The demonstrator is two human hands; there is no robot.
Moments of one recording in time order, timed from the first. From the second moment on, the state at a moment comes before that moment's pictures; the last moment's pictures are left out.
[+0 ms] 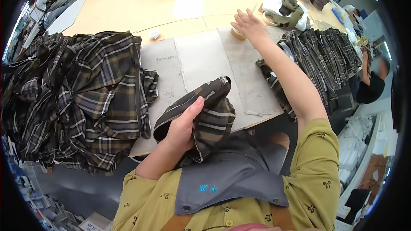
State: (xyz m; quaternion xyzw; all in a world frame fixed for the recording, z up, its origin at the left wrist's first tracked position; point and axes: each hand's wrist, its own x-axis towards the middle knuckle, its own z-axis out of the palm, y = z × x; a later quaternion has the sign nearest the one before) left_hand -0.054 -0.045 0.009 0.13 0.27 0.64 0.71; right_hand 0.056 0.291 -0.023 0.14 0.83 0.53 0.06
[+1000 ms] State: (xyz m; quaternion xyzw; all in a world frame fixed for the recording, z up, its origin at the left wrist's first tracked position) left_hand -0.025 -0.066 -0.003 0.40 0.17 0.67 0.60; right_hand 0.222 0.014 0.107 0.15 0.54 -0.62 -0.55
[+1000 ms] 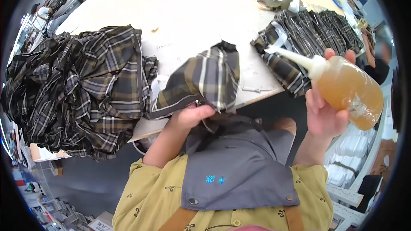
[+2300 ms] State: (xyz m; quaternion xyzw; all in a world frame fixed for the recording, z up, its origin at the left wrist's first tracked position) left_hand -0.037 -0.089 -0.024 0.58 0.34 0.49 0.55; right_hand 0.211 -0.015 0.091 0.21 0.61 -0.55 -0.53
